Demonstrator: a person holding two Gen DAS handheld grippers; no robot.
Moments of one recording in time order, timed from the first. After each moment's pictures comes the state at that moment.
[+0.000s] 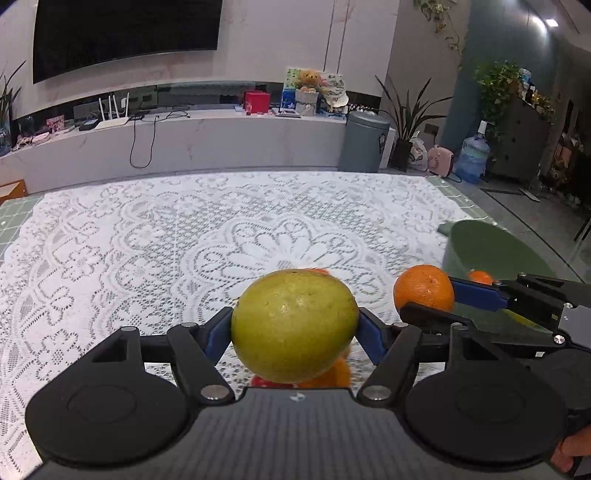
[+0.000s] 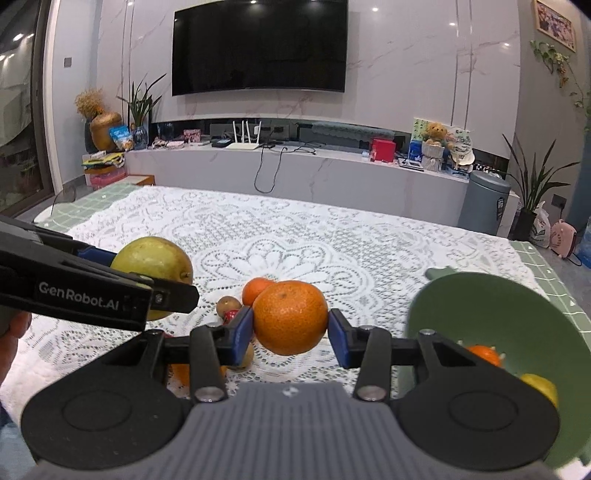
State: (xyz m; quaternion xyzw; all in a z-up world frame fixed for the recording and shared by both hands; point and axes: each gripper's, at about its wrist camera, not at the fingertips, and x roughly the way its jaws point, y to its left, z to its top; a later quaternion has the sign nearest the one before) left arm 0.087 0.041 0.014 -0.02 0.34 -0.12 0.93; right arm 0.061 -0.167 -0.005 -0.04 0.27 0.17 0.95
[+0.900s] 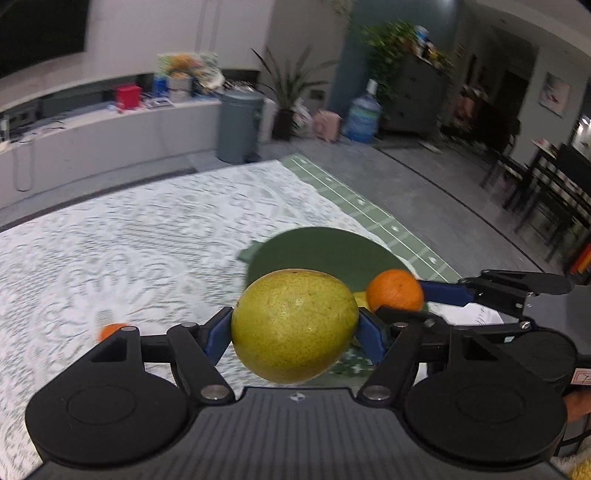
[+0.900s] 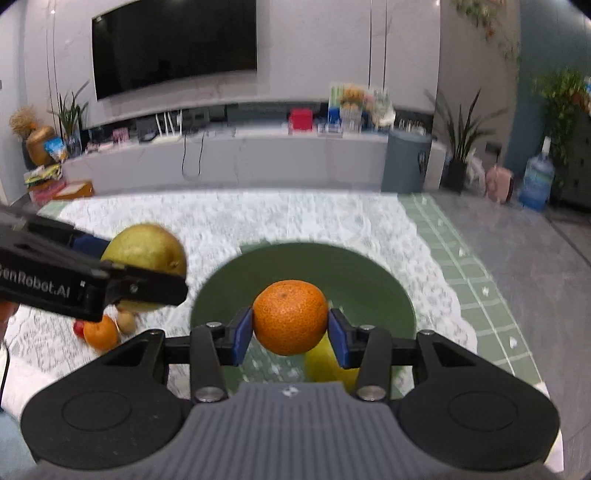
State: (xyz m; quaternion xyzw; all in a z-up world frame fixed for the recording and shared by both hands) left arm 0.117 -0.100 0.052 0.02 0.38 -0.30 0.88; right arm 0.046 -0.315 0.039 0.00 0.35 0.08 0.93
